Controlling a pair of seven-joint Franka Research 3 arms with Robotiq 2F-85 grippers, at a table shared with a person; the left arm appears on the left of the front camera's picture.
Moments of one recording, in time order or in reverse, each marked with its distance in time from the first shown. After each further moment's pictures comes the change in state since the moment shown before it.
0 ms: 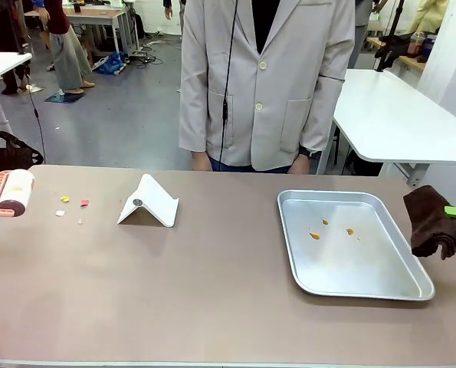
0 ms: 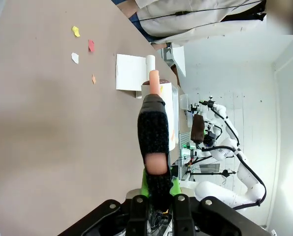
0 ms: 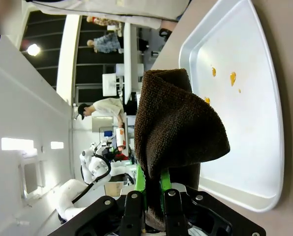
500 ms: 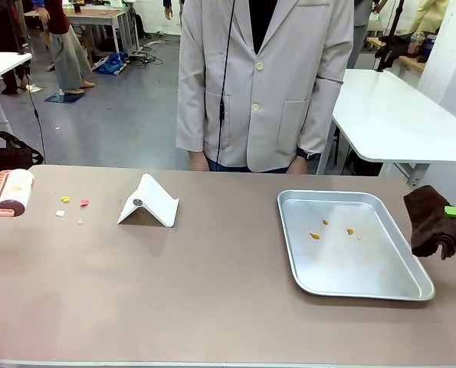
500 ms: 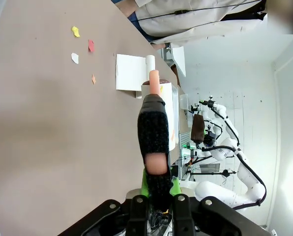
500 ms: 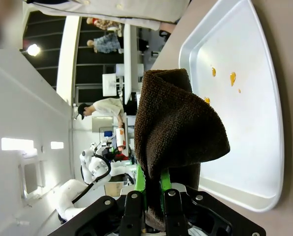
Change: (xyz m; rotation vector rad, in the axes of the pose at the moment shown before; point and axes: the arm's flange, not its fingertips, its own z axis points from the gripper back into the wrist) left arm 0.000 0.000 0.000 0.000 0.000 -0.001; right arm 0.000 0.000 0.000 0.000 0.000 0.000
